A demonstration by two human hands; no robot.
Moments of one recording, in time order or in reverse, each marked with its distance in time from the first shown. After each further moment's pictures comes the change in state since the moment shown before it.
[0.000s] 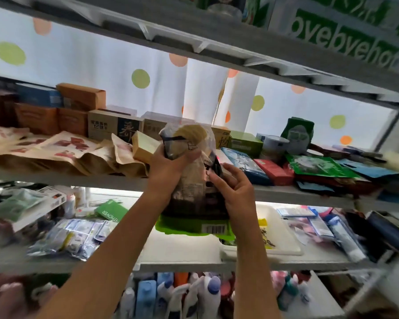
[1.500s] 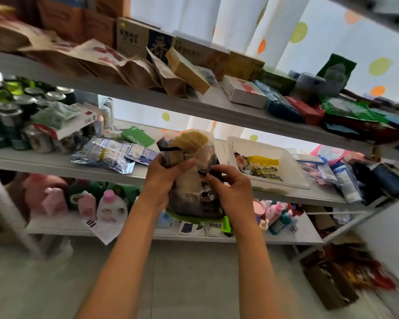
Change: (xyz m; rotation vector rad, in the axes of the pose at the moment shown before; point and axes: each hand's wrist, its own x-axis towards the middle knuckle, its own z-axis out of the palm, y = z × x) left_hand -0.145 -0.098 -0.136 -0.253 -0.004 -0.289; right_hand -0.144 0.106 0.040 -0.502 -0.041 0.055
